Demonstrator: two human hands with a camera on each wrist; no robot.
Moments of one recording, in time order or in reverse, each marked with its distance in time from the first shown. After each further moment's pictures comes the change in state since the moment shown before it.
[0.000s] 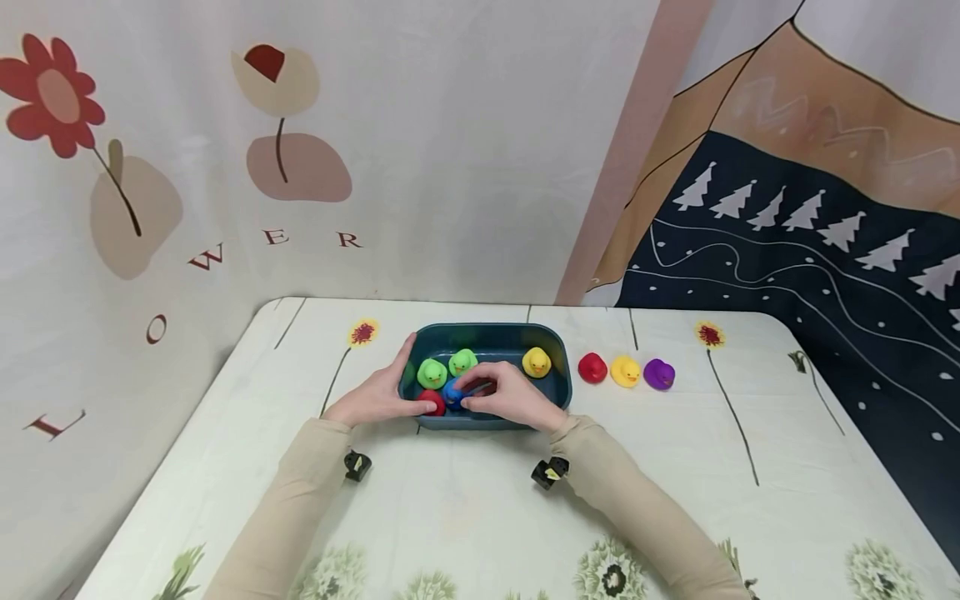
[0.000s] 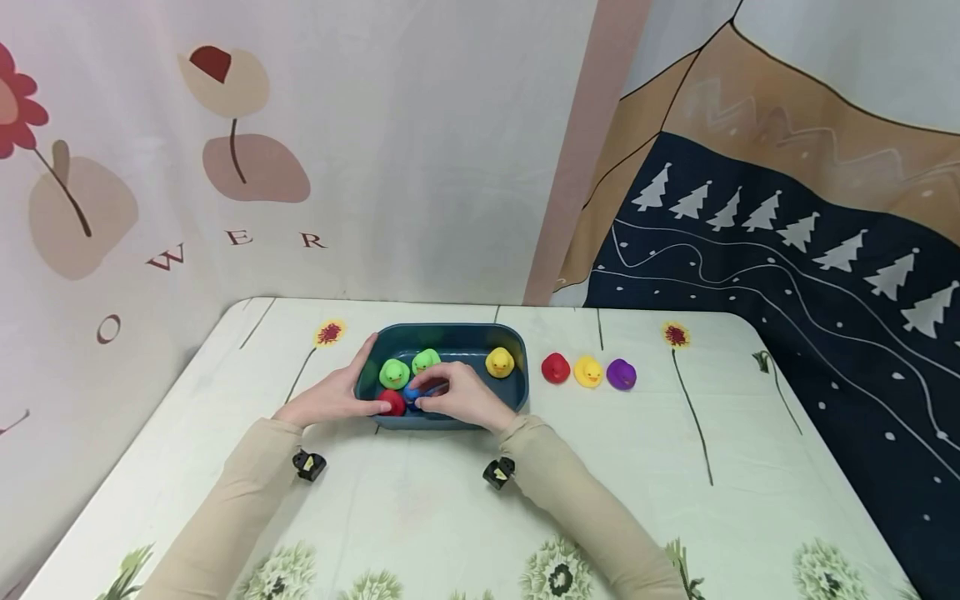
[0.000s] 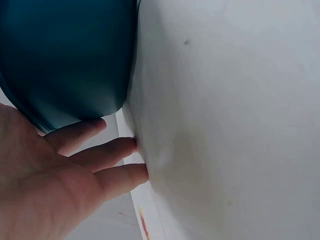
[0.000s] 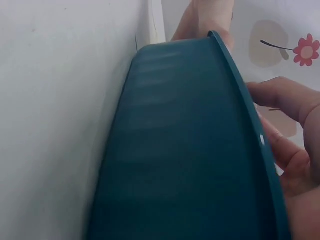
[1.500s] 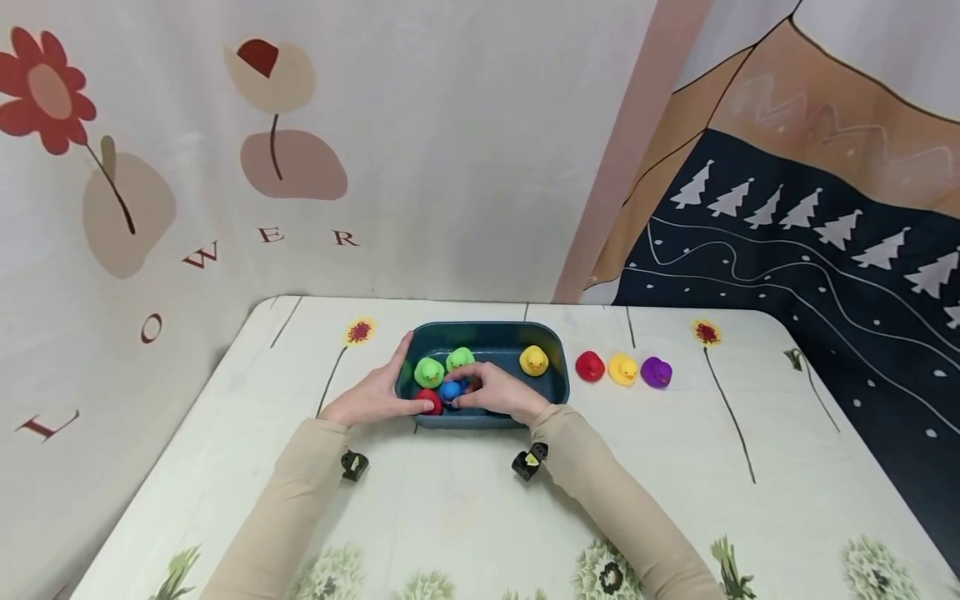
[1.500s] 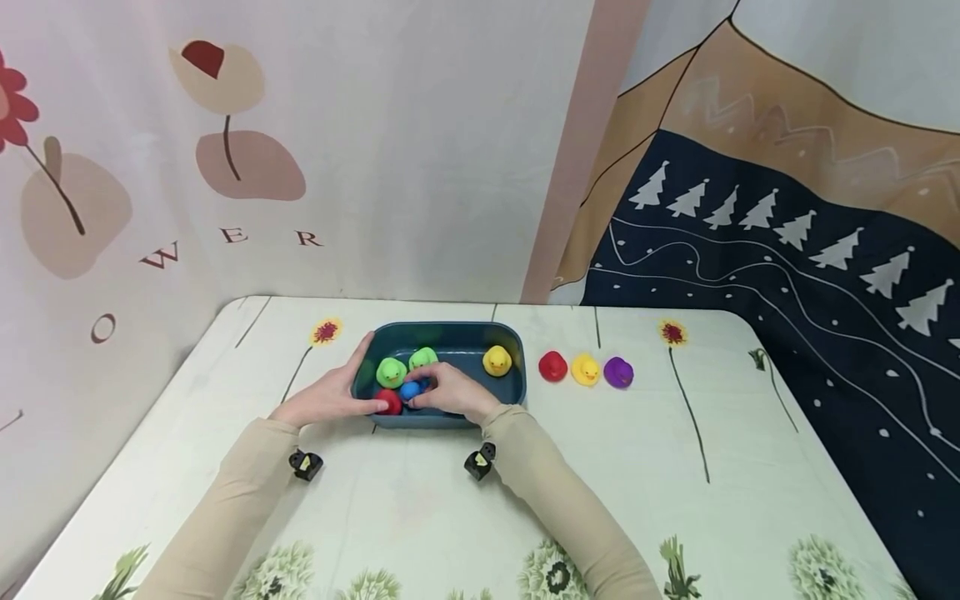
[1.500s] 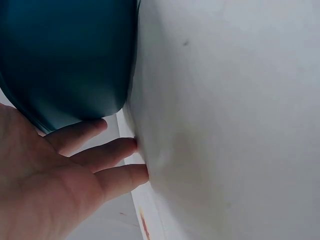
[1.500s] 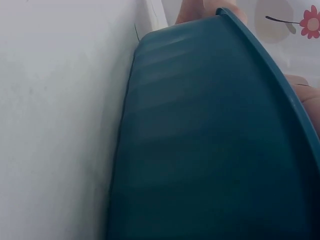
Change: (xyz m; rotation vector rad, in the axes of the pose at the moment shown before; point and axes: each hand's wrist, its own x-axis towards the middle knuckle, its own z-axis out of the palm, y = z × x) left_hand 0.000 0.001 -0.001 -0.010 -0.015 -0.013; right_hand 0.021 0.007 0.007 0.052 -0.079 0.306
